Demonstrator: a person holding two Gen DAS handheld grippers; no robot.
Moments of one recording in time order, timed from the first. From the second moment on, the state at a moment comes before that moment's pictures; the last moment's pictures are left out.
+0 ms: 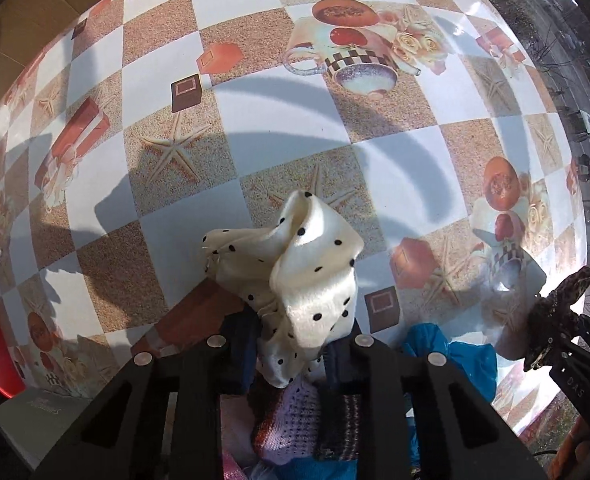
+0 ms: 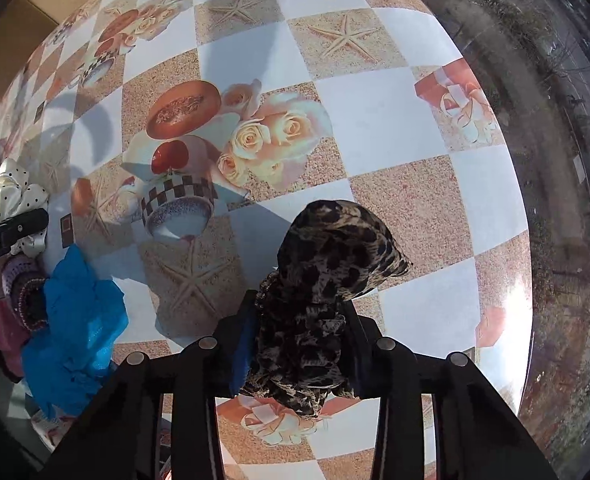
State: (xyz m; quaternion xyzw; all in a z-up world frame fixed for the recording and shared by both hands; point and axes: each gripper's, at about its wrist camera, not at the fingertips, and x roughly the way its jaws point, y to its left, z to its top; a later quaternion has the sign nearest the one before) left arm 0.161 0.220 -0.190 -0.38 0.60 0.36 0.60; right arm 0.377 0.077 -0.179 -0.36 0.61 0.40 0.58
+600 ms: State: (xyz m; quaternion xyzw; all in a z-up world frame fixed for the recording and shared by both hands) left arm 0.235 0.125 -0.067 -0.26 0.54 0.29 0.75; right arm 0.396 -0.011 -0.121 -0.28 0.63 0.39 0.62
